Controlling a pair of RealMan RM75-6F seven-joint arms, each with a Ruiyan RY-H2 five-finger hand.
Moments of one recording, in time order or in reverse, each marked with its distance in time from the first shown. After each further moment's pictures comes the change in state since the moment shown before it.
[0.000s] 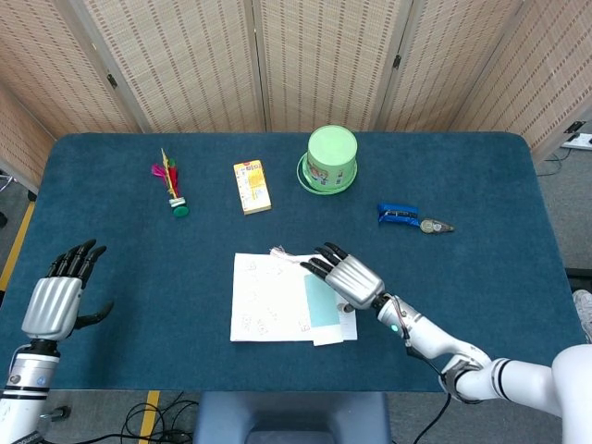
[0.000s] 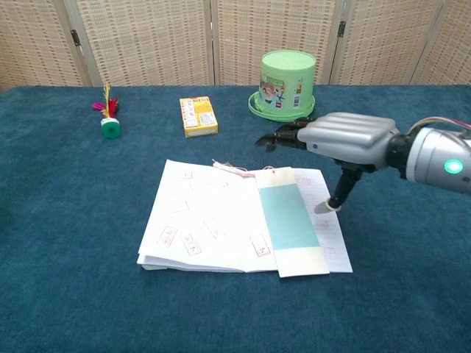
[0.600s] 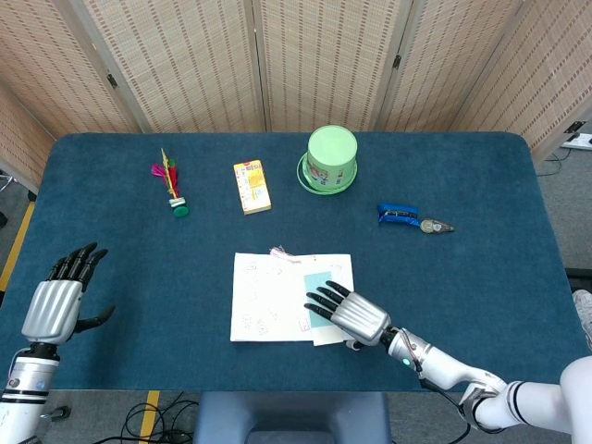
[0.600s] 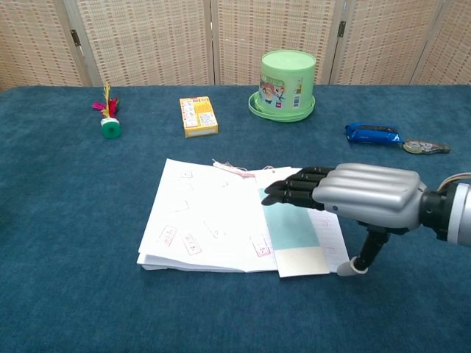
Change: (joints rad) left arm 0.015 0.011 0.005 -0.016 0.008 -0.001 -0.009; right arm -0.066 0.015 -0.128 -0.054 -0.130 0.054 0.000
